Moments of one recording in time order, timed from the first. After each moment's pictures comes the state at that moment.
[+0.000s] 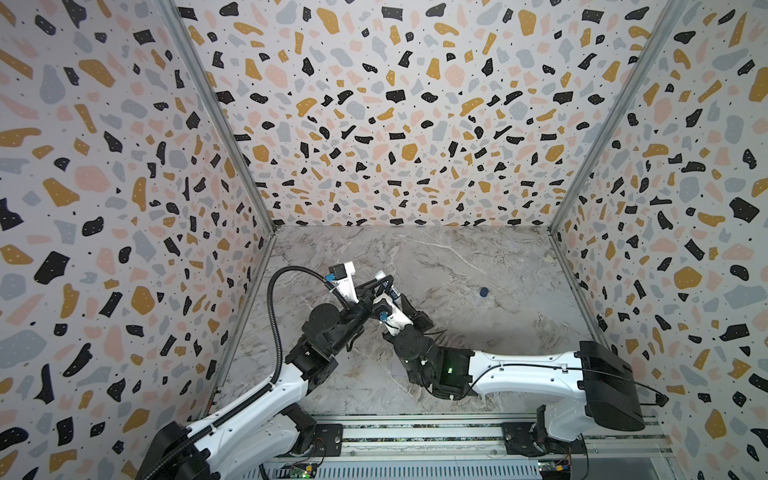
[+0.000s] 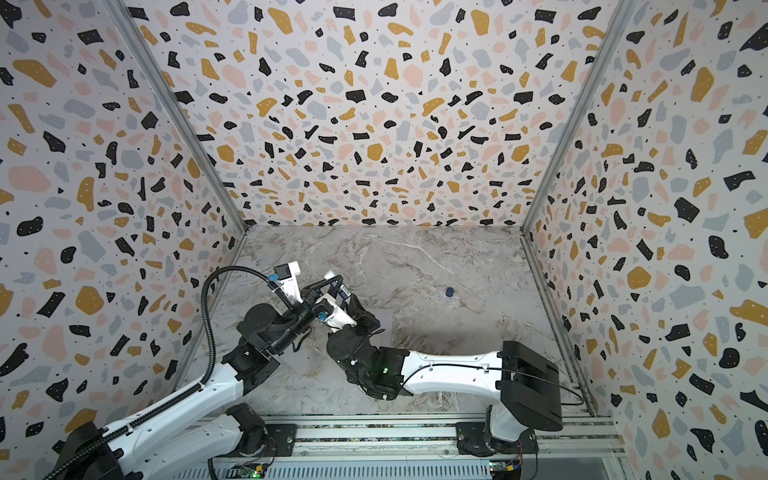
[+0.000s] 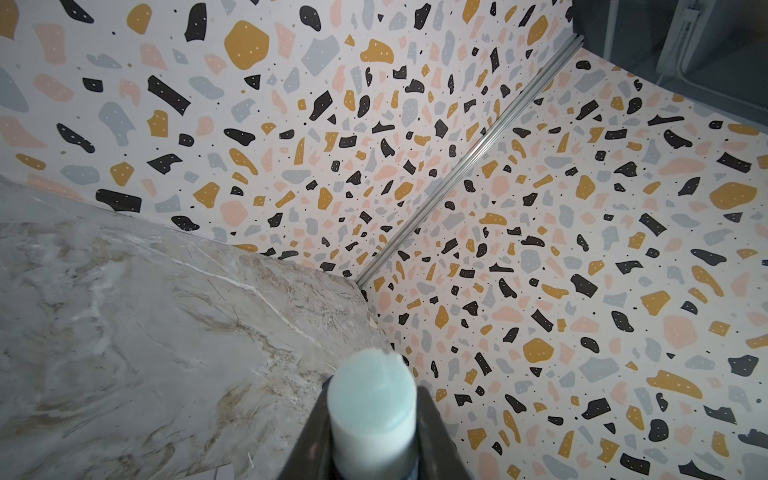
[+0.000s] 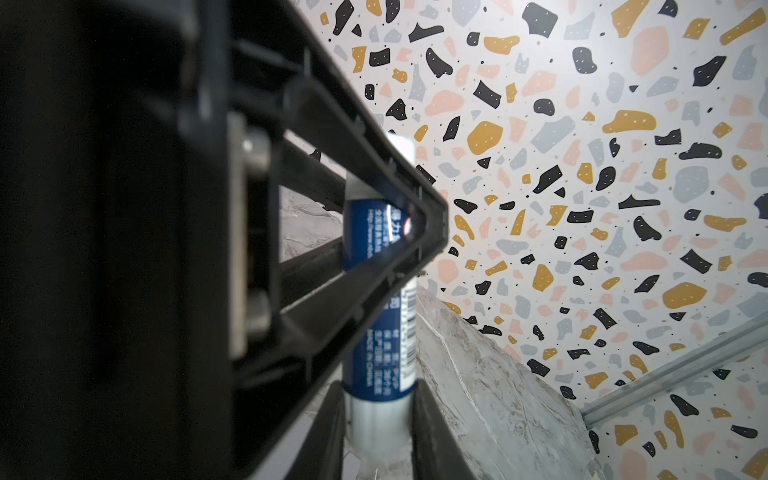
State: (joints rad) left arm -0.65 0.93 0.51 0.54 0.06 -0.75; right arm 1.34 1.55 1.04 0.31 1.04 -0.35
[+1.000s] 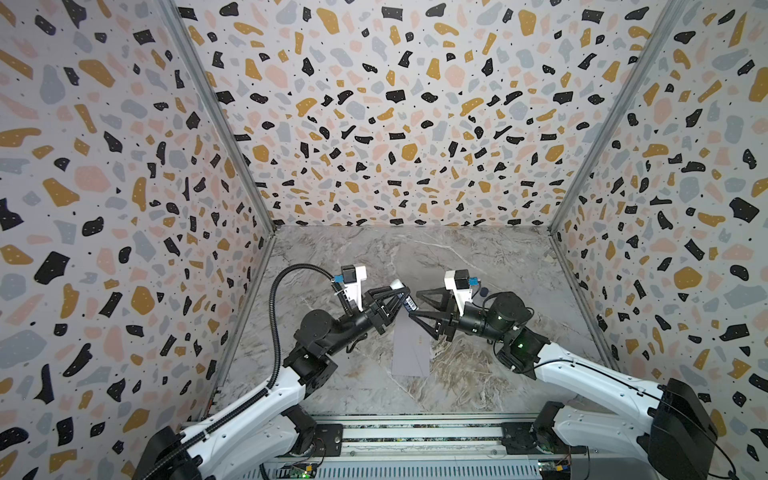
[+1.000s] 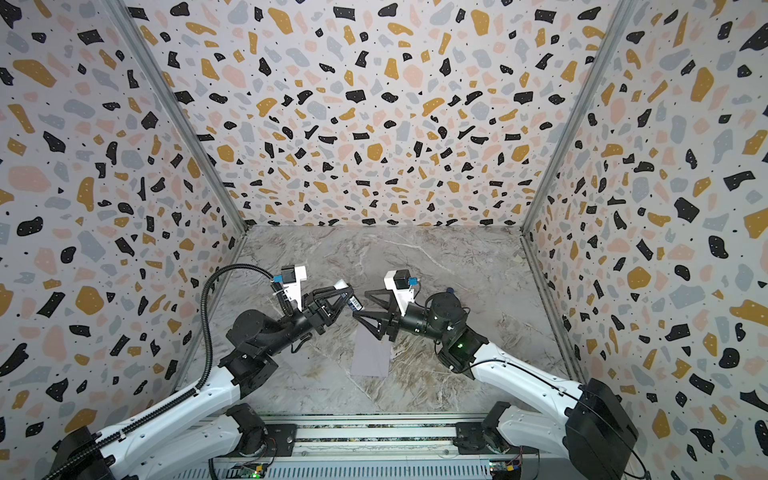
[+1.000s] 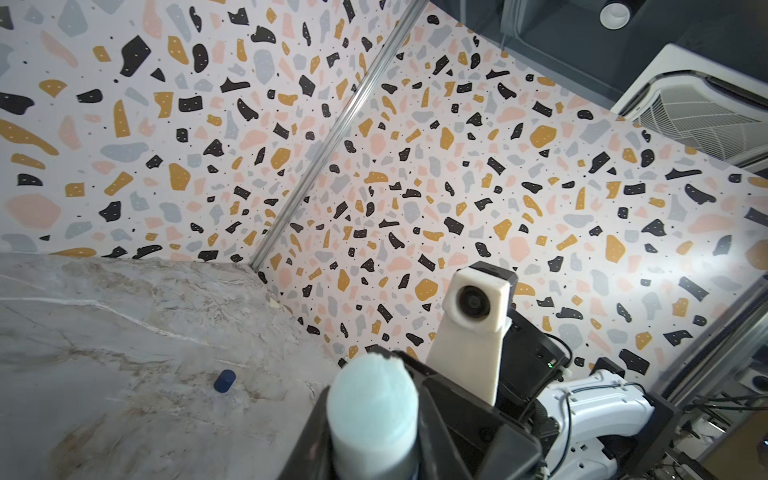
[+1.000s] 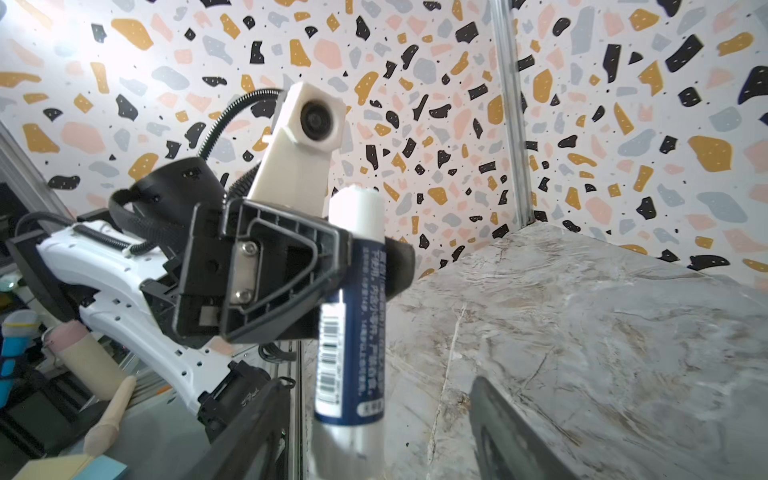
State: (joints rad) left arm -0.68 0.89 0.52 0.68 0.36 -0.75; right arm 0.81 1.15 0.66 0.60 -0.54 0.38
